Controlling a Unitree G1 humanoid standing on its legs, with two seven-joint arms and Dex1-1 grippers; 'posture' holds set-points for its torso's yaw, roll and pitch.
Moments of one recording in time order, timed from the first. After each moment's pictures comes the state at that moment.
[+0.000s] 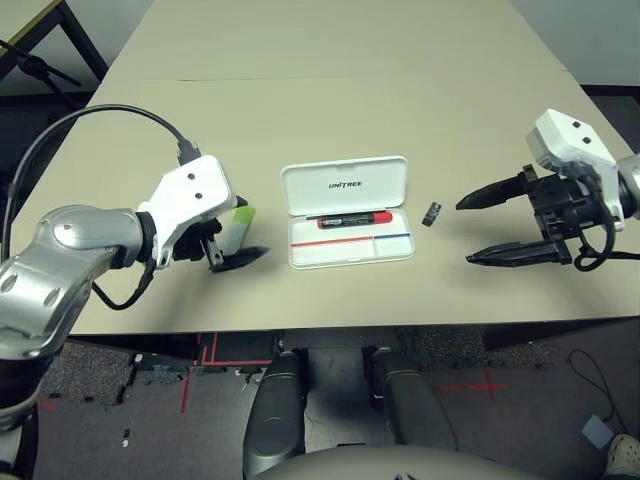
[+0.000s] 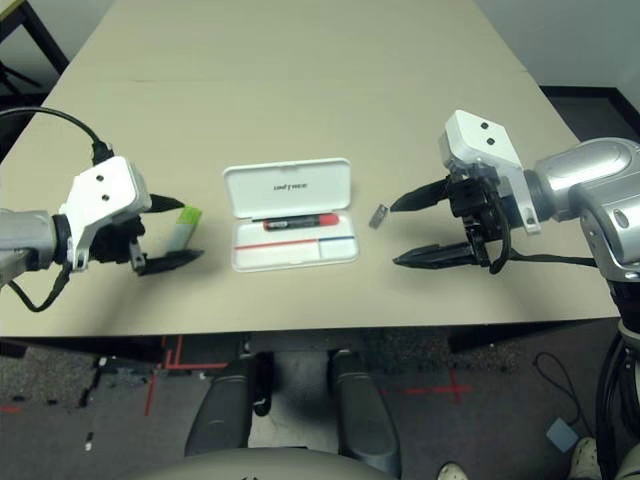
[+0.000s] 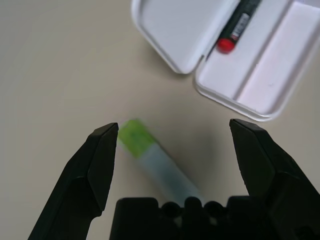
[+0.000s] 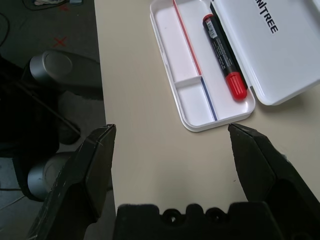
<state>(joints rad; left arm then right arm) -0.42 0.97 0.02 -0.49 -0.43 1.07 -0.74 -0.60 -1.05 0.06 -0.18 0.43 0.68 1.49</state>
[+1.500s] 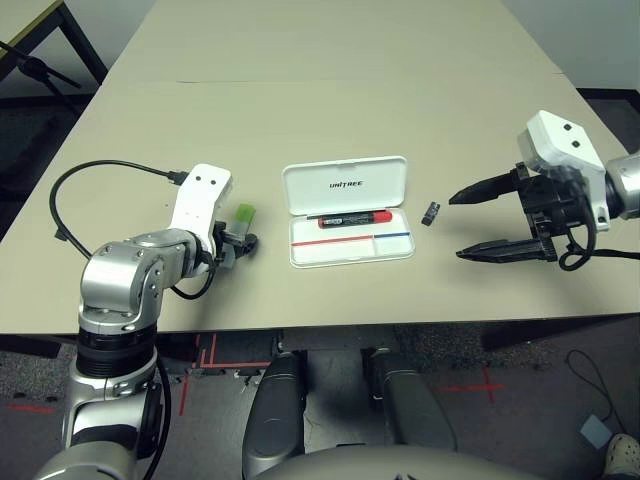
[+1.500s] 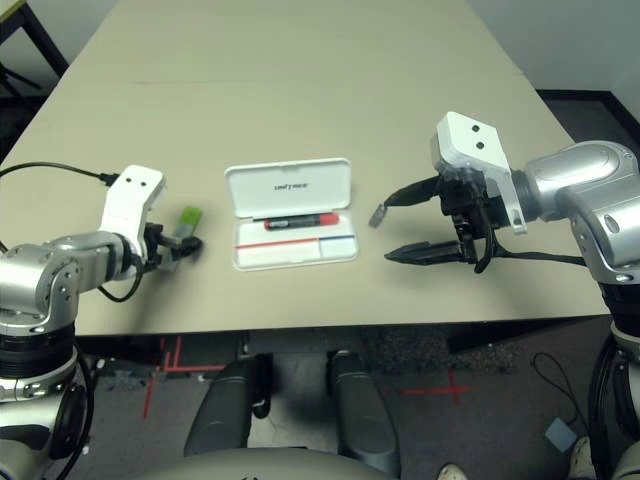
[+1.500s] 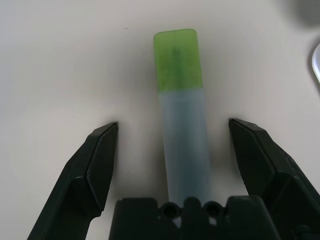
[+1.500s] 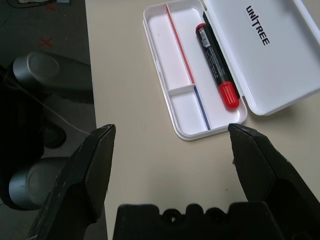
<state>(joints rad) -0.43 0.51 0.10 -0.42 -0.31 1.53 -0.22 -0.60 -1.02 0.08 -0.18 0.43 0.63 1.43</state>
